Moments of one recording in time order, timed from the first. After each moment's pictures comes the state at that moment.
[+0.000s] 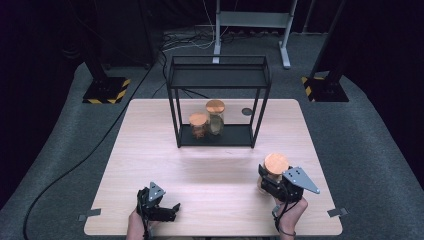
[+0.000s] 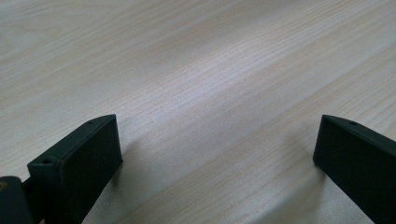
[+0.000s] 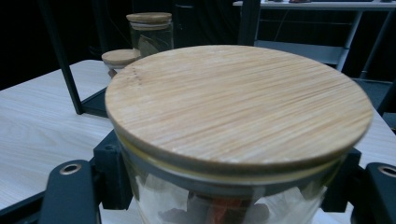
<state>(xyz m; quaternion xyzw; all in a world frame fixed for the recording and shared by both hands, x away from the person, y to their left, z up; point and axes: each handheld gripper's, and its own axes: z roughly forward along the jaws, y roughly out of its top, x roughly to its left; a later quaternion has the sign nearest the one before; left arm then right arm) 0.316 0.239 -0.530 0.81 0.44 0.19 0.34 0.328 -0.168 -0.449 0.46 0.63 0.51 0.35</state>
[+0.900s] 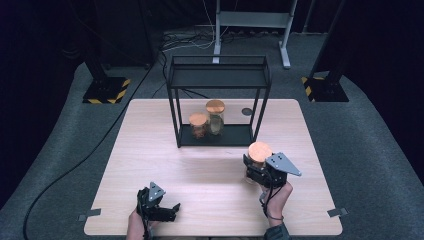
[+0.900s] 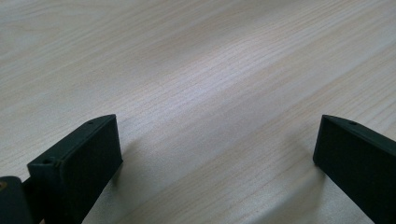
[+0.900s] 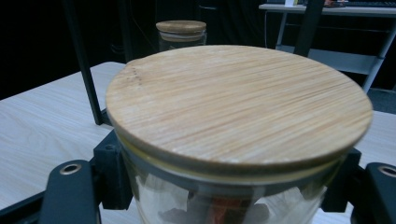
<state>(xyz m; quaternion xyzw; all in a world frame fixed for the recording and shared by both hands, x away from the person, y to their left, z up) 0.316 0.238 -0.530 0.81 0.44 0.19 0.34 0.365 -0.135 -0.441 0.43 0.66 0.52 0.34</state>
